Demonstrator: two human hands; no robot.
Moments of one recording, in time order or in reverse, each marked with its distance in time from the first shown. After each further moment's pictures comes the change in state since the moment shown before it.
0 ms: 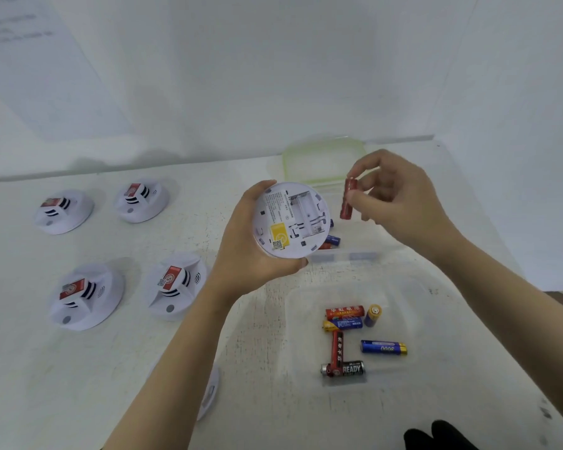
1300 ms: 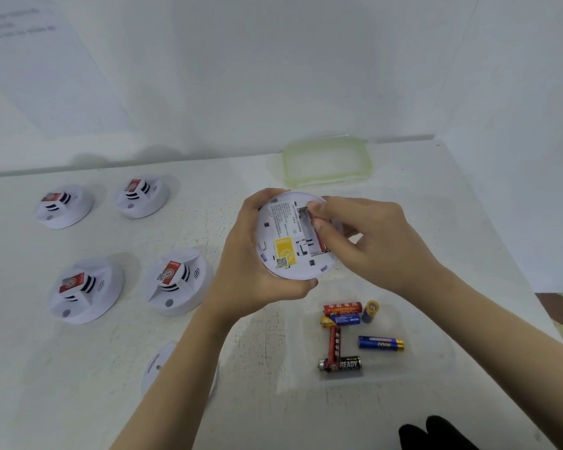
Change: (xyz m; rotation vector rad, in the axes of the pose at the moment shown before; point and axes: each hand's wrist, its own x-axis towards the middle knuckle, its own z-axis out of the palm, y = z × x) left_hand -0.023 0.018 0.005 -0.155 -0.062 0.087; right_hand -0.027 0.005 0.028 -0.389 -0.098 -0.427
